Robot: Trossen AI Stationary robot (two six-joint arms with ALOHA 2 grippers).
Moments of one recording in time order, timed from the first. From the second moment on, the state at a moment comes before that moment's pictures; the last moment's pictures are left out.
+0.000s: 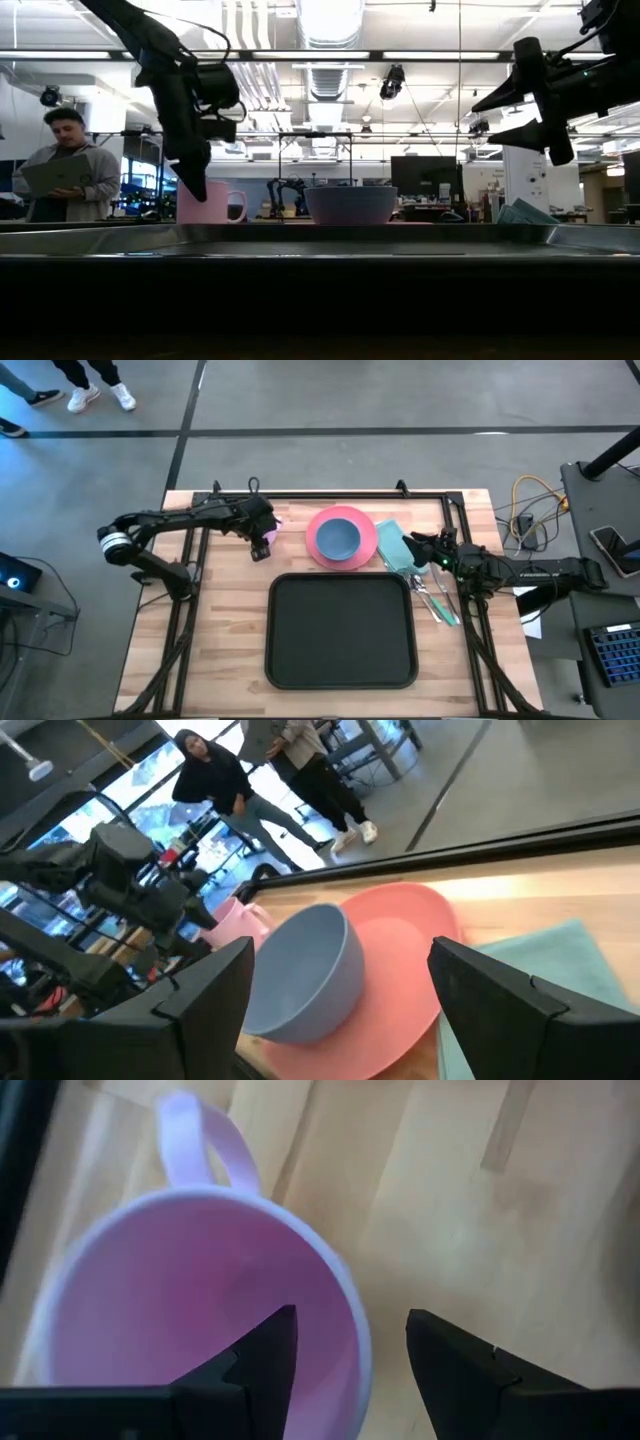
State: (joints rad) left arm 0.59 1.41 0.85 -0.60 -0.02 0.28; right arm -0.08 0.38 0.11 0.10 0.61 0.81
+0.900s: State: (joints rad) left arm 0.54 1.30 1.00 -0.80 0.06 0.13; right arm -0.08 0.38 0.11 0.10 0.61 0.92
